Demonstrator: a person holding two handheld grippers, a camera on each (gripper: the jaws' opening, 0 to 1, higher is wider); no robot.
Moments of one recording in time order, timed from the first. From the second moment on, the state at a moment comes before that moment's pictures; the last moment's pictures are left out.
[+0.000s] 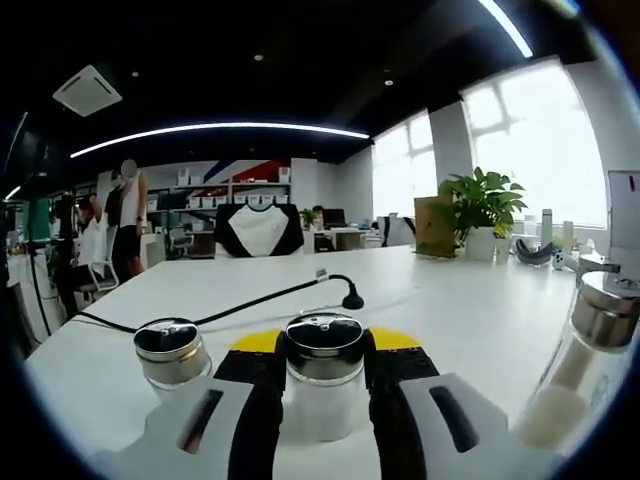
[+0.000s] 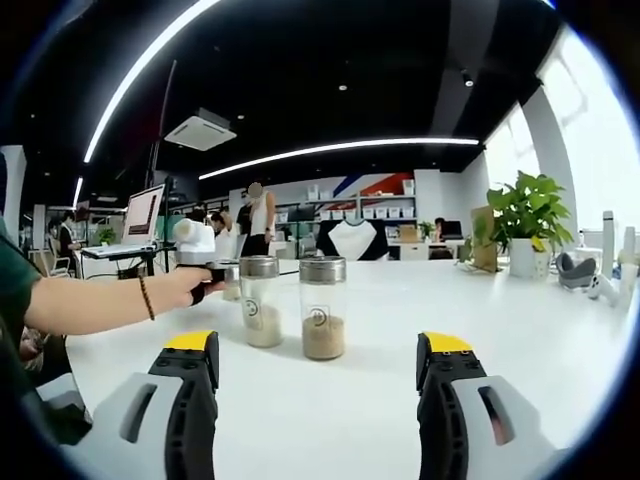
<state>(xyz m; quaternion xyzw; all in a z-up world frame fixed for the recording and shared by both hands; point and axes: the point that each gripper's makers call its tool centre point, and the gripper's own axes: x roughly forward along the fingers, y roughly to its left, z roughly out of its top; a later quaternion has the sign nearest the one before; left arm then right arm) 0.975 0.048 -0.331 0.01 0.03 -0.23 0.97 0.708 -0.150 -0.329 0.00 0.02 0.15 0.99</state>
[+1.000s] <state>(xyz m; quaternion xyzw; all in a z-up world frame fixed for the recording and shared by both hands) 0.885 0.054 -0.304 -0.02 0.00 -0.31 0.95 0.706 -0.146 -0.331 0.01 0.02 0.16 0.99</state>
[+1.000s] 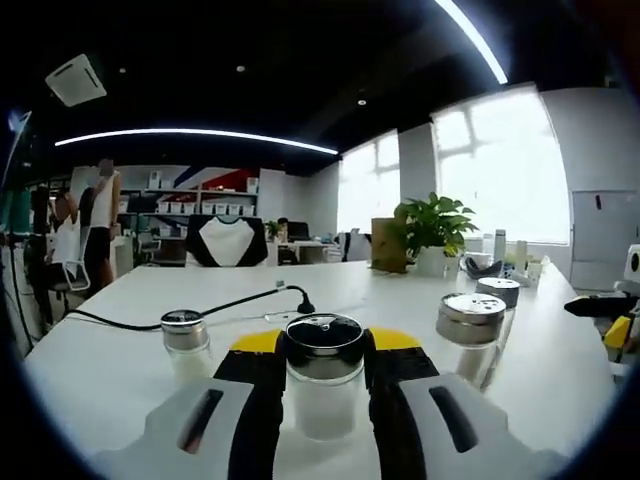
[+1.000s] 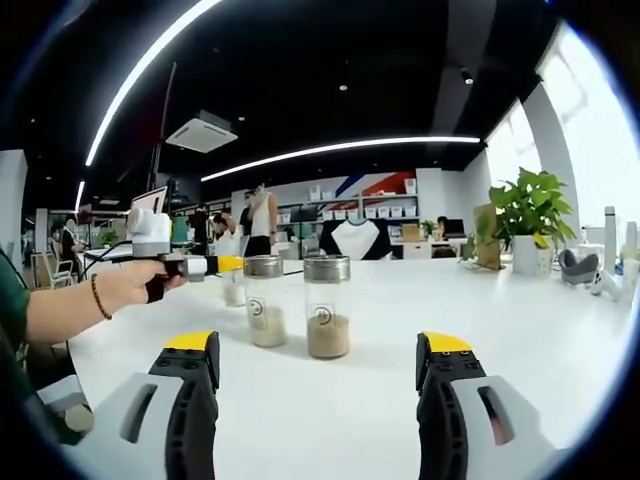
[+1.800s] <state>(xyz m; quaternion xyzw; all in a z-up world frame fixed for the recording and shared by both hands) 0.844 0.042 -0.321 -0.02 0.01 -0.35 0.94 0.702 -0.146 -0.333 0.01 0.02 0.16 0.99</state>
